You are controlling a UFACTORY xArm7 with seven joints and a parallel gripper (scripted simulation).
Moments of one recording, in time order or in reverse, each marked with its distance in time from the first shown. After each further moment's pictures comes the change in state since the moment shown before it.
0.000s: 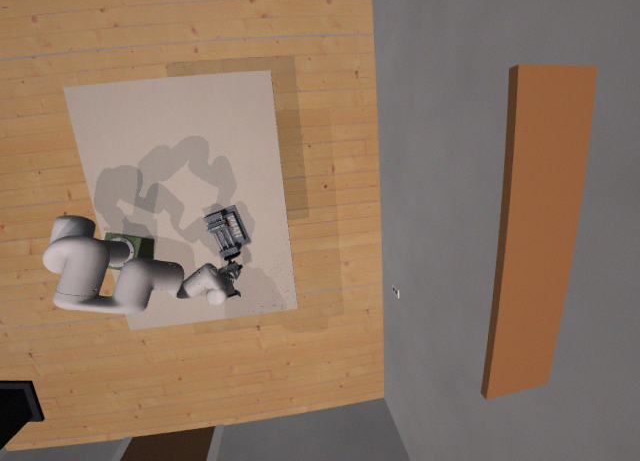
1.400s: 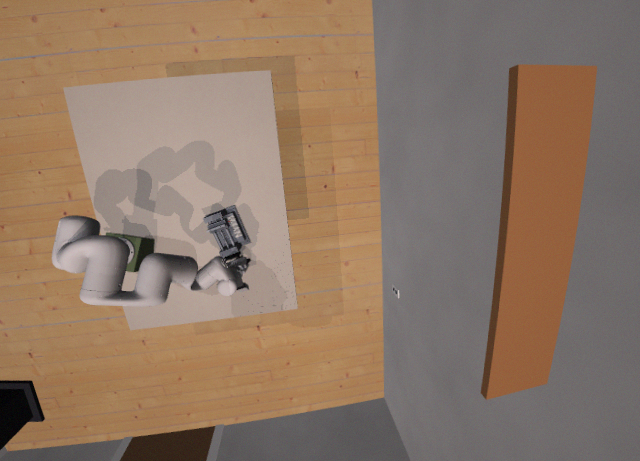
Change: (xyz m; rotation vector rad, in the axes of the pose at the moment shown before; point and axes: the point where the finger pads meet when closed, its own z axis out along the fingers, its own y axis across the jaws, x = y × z) arm 0.000 -0.032 0.044 0.006 0.004 -0.005
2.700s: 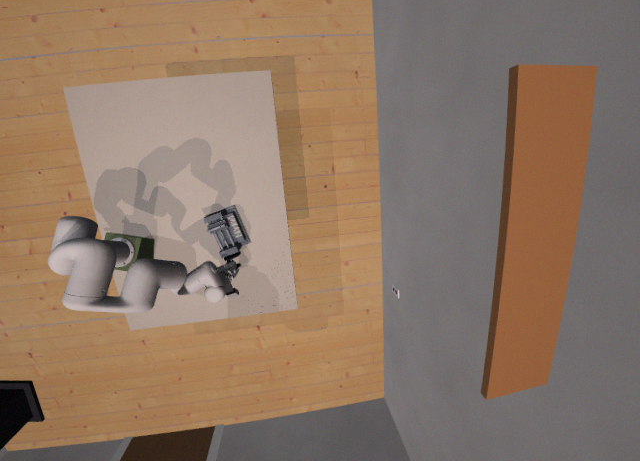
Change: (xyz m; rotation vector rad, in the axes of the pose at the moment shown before) arm 0.000 0.045 -0.017 0.000 -0.001 0.000
